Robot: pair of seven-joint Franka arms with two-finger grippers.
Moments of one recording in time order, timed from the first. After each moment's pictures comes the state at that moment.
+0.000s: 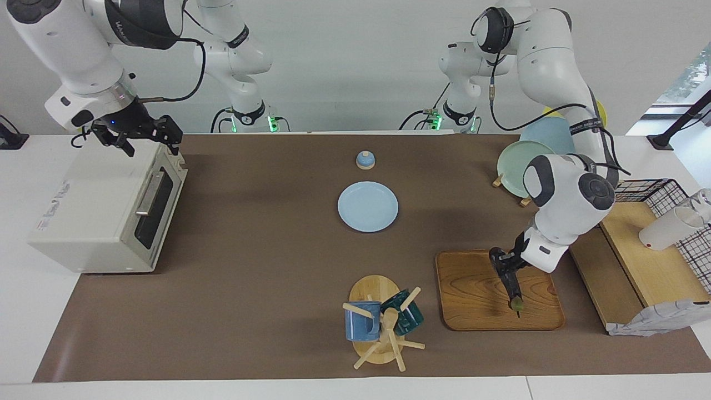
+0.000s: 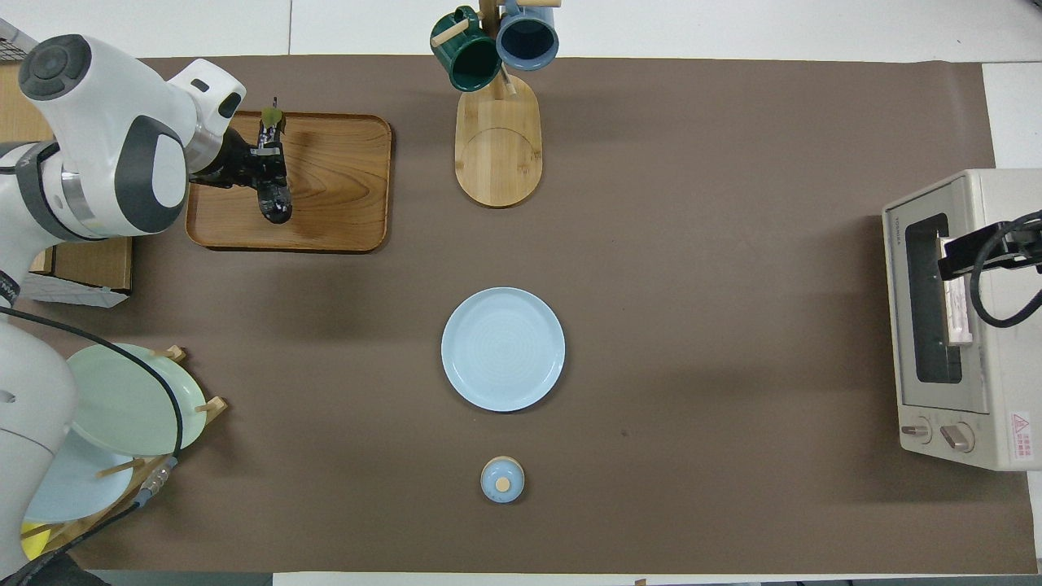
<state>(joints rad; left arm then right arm) -0.11 0.57 -0.01 -1.50 -0.12 2.12 -0.15 0.00 0.02 -0.08 -1.57 -0.04 1.48 -0.13</state>
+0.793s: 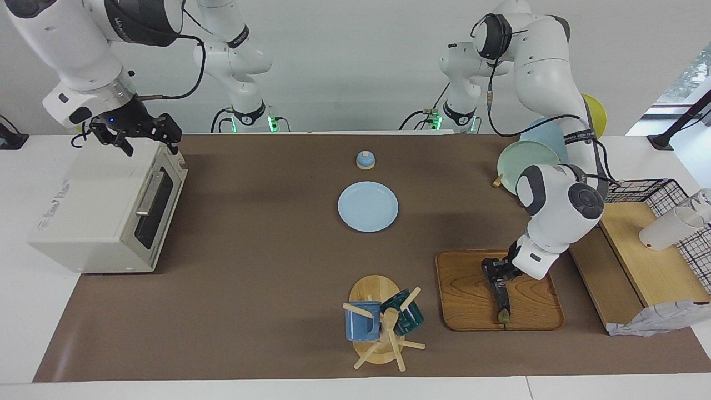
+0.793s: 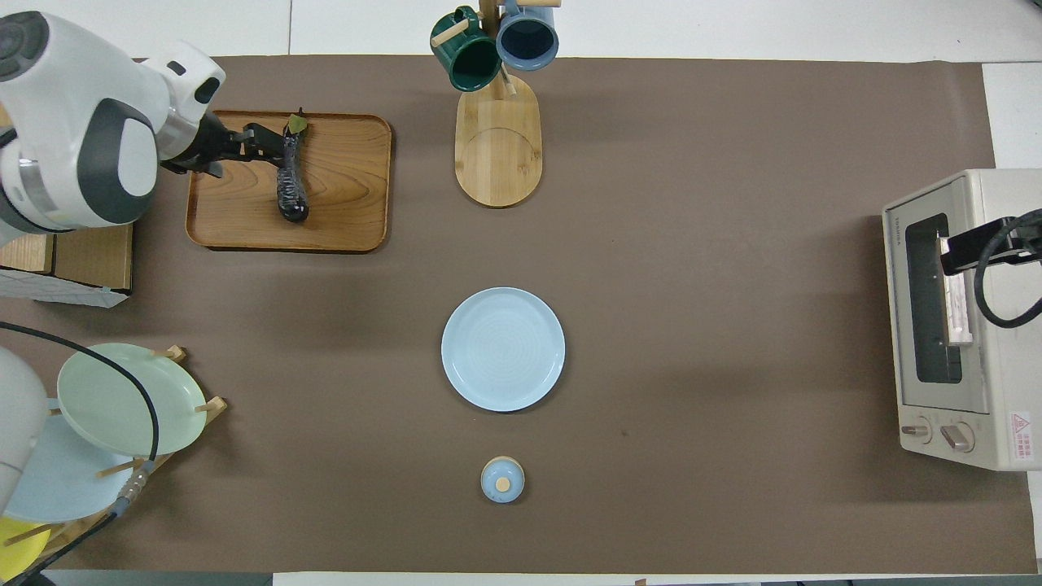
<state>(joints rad) -0.09 0.50 -0.01 -1.46 -0.12 2.02 -0.09 0.00 0.02 -0.08 -1.55 -0.04 1.48 -0.13</state>
